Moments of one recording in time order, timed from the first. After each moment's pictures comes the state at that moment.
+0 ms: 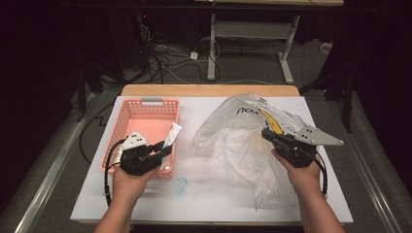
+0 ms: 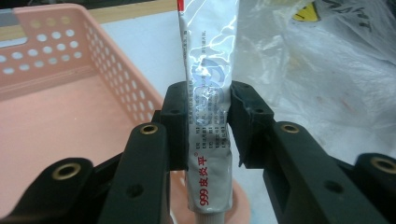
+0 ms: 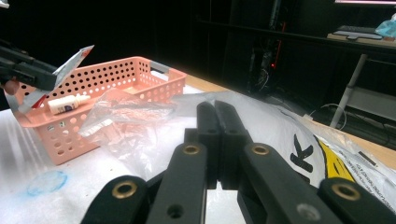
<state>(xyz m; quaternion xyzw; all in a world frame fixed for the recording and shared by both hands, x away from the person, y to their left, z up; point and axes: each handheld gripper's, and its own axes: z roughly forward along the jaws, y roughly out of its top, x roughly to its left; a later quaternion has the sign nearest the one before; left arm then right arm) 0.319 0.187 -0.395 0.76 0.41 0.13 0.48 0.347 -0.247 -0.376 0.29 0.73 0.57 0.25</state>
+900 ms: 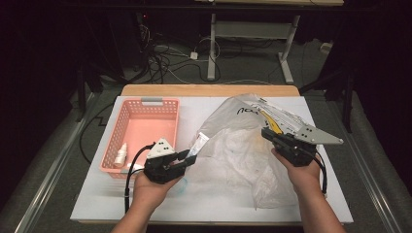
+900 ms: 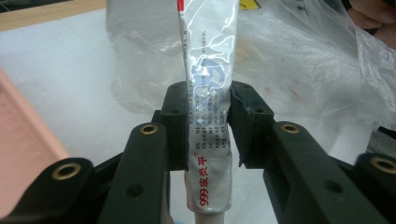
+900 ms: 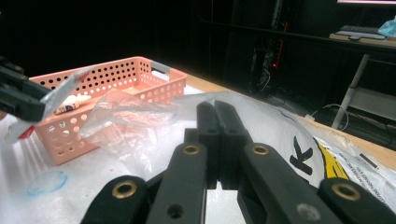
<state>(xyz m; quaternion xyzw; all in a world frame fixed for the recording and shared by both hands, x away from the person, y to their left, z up) 0.307 0.129 -0.395 0.79 0.35 0.10 0.48 0.349 -0.247 -0.376 0.29 0.73 0.57 0.24</state>
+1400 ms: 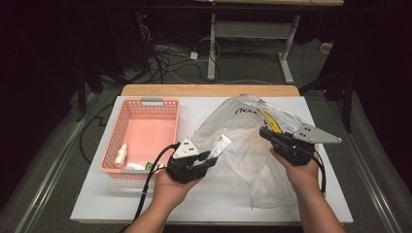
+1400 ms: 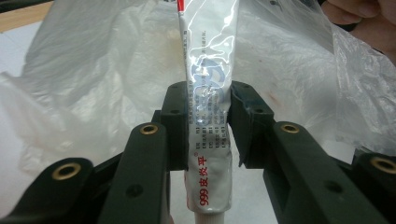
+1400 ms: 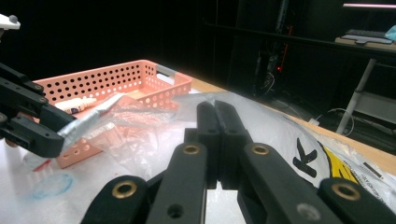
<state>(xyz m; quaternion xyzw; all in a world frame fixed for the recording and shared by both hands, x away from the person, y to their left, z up) 0.315 0.078 -0.398 0.82 0.32 0.09 0.48 0.350 -0.243 -0.374 0.28 0.73 0.57 0.24</state>
